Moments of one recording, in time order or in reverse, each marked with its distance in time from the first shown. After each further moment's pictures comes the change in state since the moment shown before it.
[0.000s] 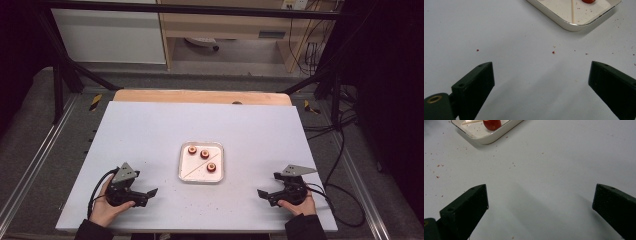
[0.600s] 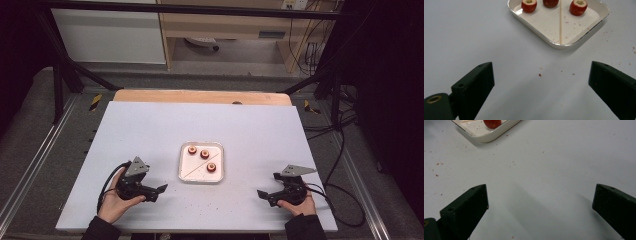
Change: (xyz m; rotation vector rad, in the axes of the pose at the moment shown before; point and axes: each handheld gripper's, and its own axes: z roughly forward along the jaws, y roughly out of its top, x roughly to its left) left arm -0.017 0.033 0.011 0.017 -0.012 0.047; right arm 0.000 0.000 0.001 0.006 0.000 -0.007
